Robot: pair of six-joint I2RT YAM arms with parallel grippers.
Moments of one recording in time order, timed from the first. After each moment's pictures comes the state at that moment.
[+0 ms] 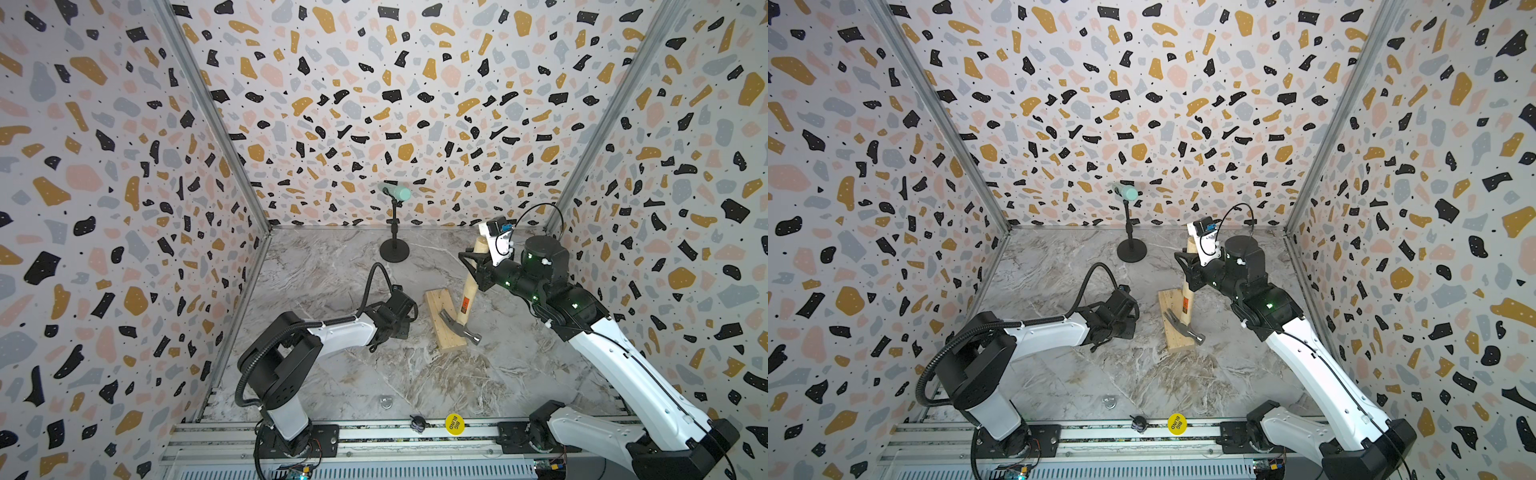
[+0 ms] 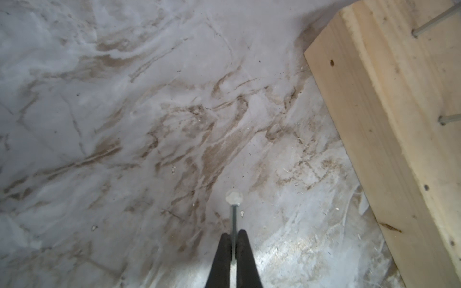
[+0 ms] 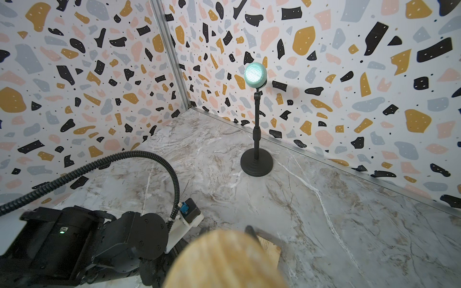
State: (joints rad) left arm -0.78 1.70 0.93 -0.25 -0.19 -0.52; right arm 0.53 1.09 1.22 -0.39 -0.21 0.06
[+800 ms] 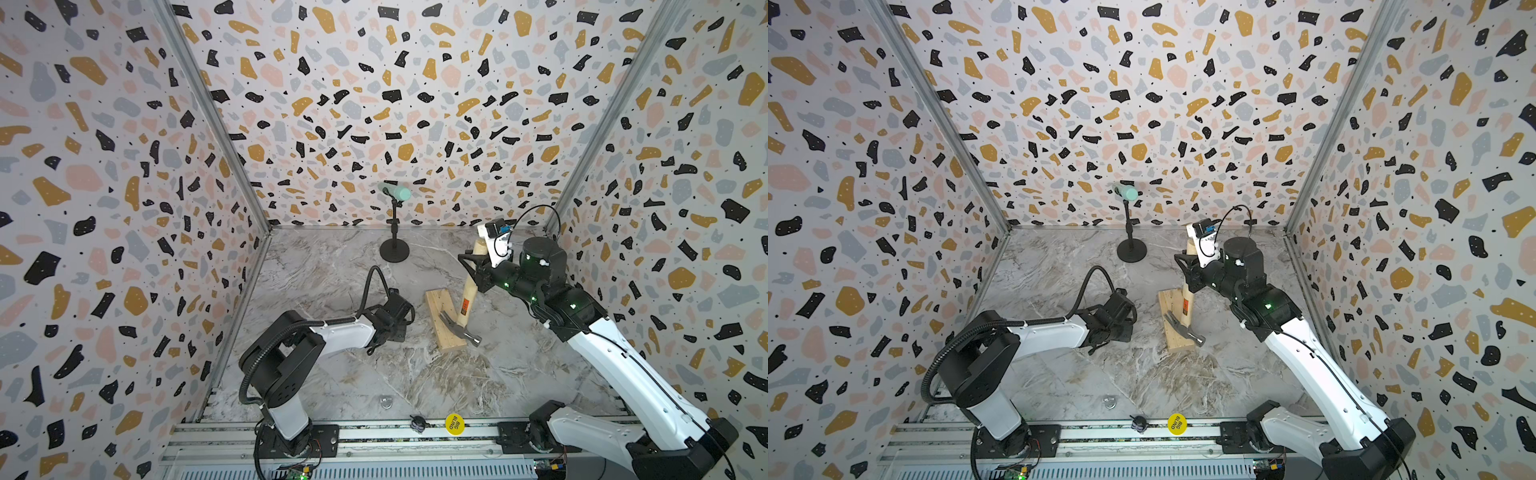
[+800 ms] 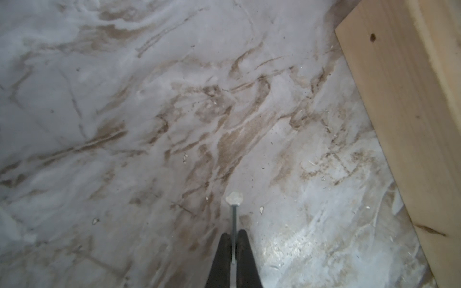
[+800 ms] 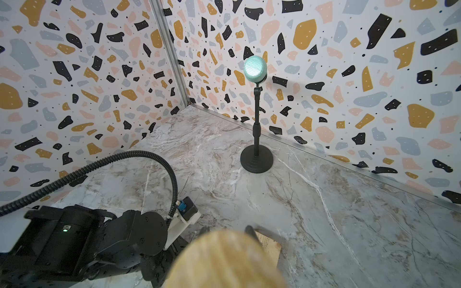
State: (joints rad) left arm -0.77 1.71 0.89 -0.23 -0.19 -0.53; right arm 0.53 1.09 1.20 -0.39 -0.21 0.06
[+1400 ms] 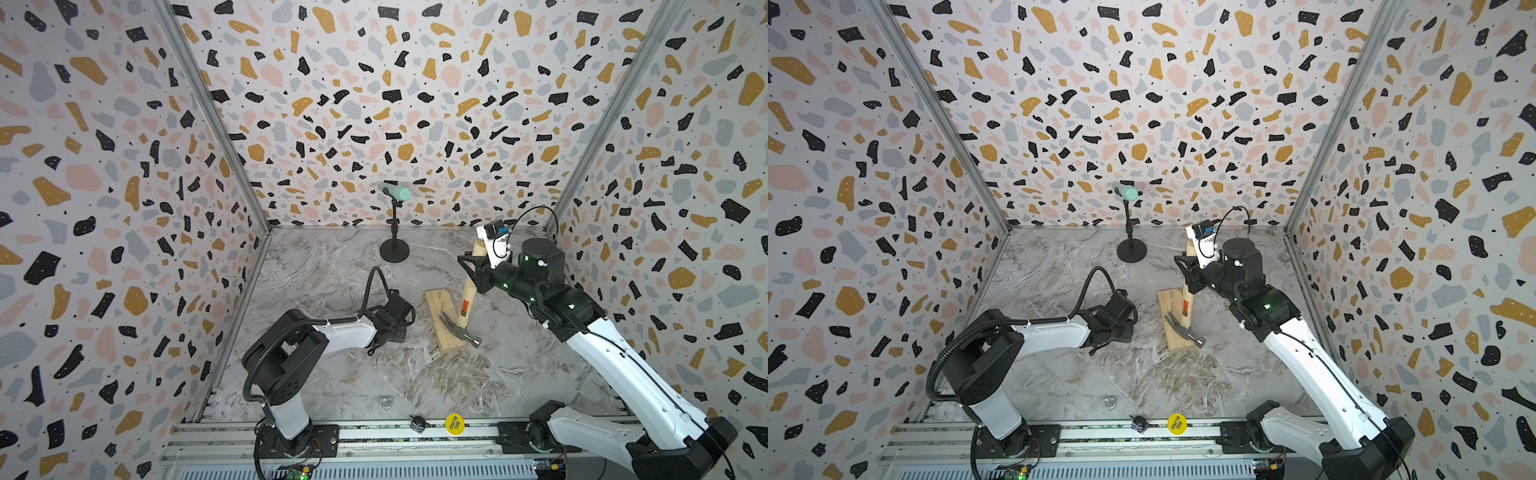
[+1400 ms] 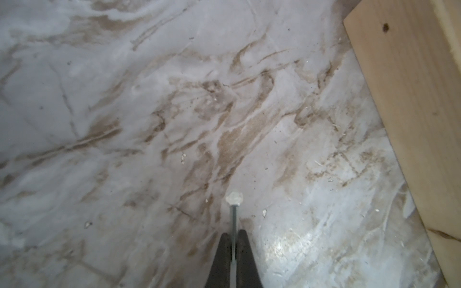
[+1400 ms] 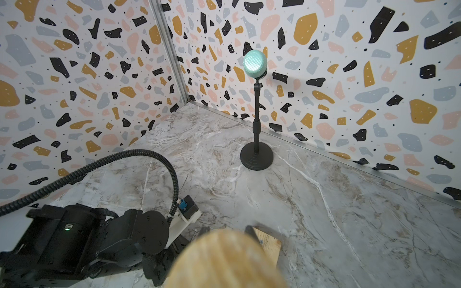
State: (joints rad) left arm -0.77 1.73 0.89 -0.22 -0.19 -0.53; right arm 0.53 1.09 1.19 -0.39 -0.21 0.06
